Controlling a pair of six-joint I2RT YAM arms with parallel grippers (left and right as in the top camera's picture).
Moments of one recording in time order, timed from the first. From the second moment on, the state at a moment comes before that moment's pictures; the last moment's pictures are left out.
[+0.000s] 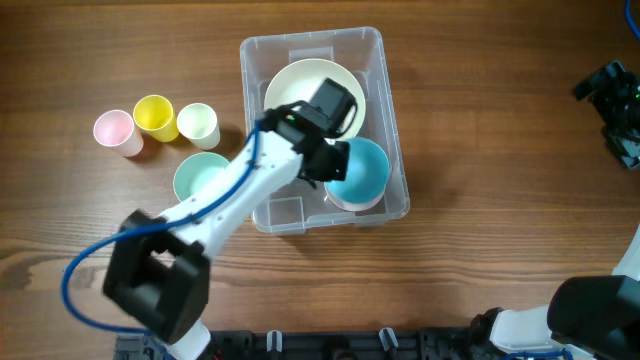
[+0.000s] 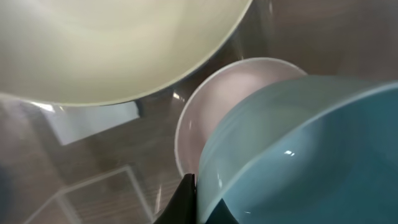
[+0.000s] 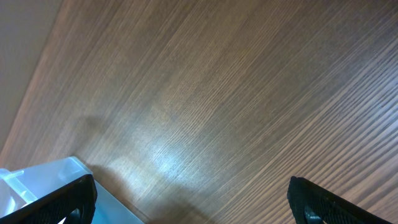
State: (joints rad) left arm -0.64 1.81 1.41 -0.89 0.07 -0.44; right arm -0.47 1.63 1.74 -1.27 -0.13 0.50
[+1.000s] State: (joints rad) left arm 0.13 1.56 1.27 -1.20 0.06 -0.42; right arm -0.47 1.63 1.74 -1.27 -0.13 0.50
